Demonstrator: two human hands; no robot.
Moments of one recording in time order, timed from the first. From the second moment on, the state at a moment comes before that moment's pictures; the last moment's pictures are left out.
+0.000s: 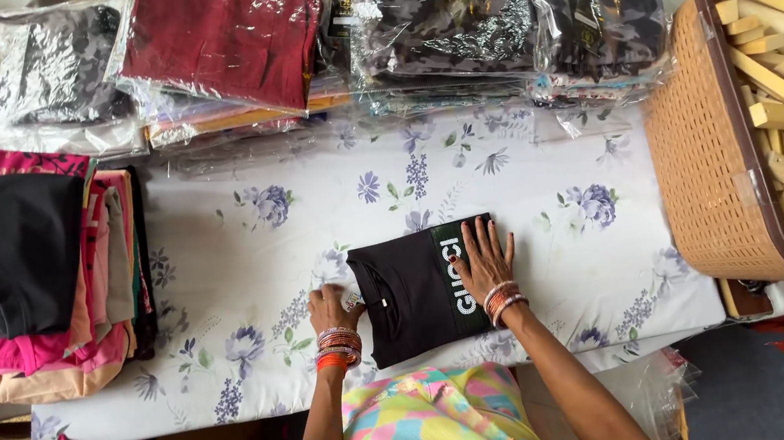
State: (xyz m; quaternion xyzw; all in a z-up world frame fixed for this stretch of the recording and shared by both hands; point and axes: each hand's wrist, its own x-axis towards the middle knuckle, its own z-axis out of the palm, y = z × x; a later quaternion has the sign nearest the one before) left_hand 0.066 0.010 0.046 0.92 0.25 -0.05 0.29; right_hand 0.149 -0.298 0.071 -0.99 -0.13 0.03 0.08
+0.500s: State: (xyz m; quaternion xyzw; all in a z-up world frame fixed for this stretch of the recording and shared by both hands) left_hand 0.064 0.020 0.062 0.99 0.02 -0.07 0.13; right_hand 0.084 -0.303 0.065 -0.98 -0.18 0.00 0.11
